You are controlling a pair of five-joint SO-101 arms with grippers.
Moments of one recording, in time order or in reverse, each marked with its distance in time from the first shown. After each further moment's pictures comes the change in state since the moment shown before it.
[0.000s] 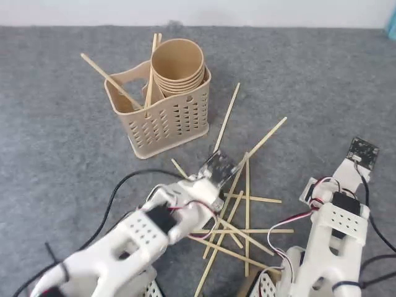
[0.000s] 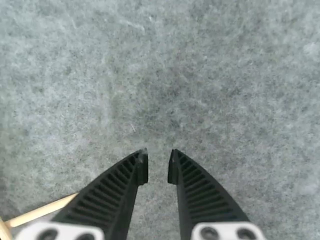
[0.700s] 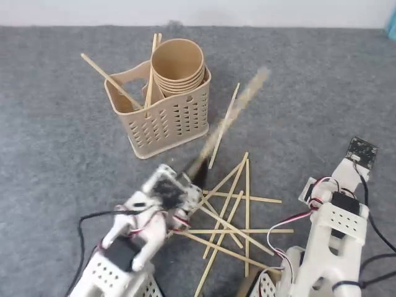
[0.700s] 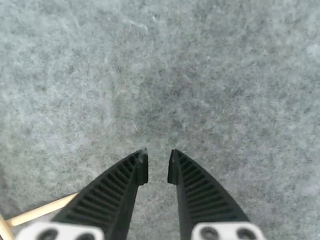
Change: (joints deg) left arm -9.8 -56.4 19.4 0.6 -6.2; right arm -0.5 0.0 0.0 0.0 0.0
